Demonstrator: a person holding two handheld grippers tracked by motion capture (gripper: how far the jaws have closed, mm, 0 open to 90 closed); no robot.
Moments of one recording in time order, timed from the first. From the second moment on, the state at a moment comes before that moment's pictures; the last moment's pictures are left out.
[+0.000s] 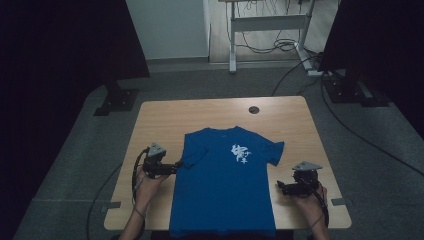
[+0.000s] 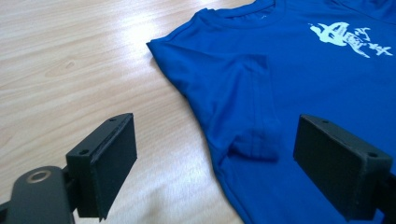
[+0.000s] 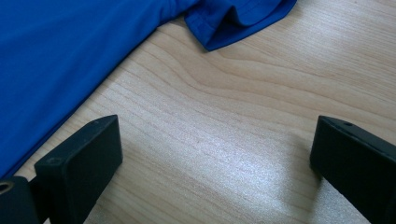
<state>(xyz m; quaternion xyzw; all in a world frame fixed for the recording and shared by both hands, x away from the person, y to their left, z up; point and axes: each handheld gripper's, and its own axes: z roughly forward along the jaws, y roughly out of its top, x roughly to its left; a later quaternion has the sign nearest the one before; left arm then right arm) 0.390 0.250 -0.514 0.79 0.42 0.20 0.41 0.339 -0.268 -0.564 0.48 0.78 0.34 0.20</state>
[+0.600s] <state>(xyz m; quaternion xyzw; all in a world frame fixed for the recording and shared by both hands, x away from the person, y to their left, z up) 0.348 0.268 -0.521 0.78 0.42 0.20 0.41 0.339 -0.268 -0.564 0.48 0.78 0.34 0.20</state>
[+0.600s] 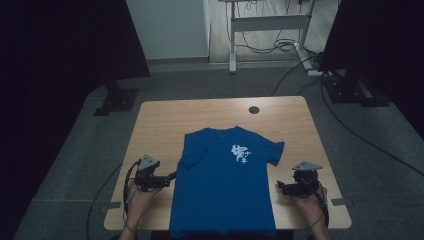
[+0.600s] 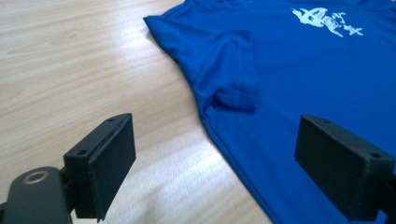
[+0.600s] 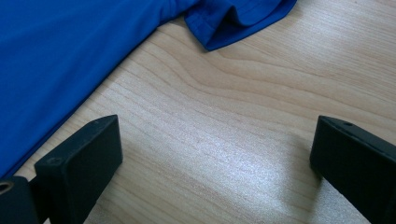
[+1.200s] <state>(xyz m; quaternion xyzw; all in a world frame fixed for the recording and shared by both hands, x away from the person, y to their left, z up) 0.317 0.283 -0.552 0.80 0.45 0.20 0.35 0.339 -0.268 -0.564 0.48 0.78 0.34 0.20</state>
